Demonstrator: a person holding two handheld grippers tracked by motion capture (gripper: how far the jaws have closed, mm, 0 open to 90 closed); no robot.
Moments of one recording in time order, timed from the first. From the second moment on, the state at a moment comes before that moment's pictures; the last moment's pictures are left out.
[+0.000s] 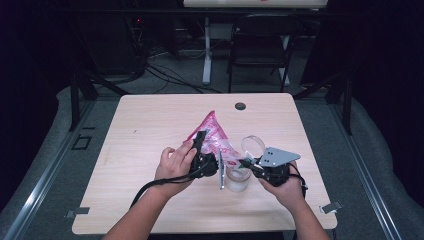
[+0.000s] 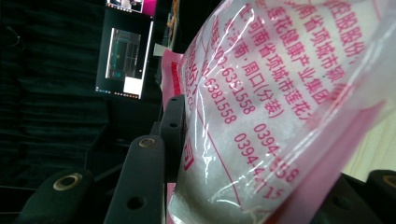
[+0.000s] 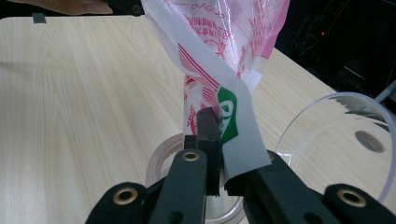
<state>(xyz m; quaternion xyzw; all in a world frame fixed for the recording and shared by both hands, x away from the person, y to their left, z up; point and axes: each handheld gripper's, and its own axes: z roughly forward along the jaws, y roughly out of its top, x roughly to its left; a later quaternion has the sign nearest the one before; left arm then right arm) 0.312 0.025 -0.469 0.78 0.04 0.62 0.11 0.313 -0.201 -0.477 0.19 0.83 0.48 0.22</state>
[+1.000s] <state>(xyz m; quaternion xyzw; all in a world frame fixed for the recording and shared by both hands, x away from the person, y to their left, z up) 0.311 0.024 -0.467 0.78 0.04 0.62 0.11 0.313 -0.202 -0.477 0.19 0.83 0.48 0.22</state>
